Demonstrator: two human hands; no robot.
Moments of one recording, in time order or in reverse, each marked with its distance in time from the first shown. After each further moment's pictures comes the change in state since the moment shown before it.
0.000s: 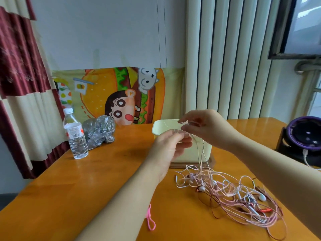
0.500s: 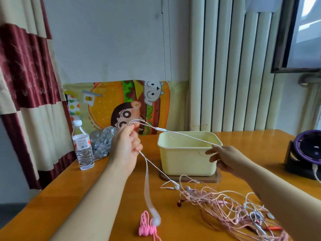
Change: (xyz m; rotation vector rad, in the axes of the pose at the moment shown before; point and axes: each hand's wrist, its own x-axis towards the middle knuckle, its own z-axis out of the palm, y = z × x) left_hand 0.015 0.039 -0.079 -0.261 0.346 0.250; right_hand -0.014 0.079 0.018 0.517 0.041 0.853
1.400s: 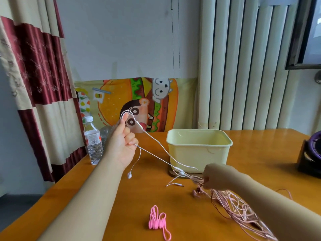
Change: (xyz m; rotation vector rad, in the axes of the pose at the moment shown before) left_hand 0.013 0.014 -0.033 -0.280 0.098 -0.097; right_hand -0.026 0.009 0.054 -1.382 -0.318 -0.270
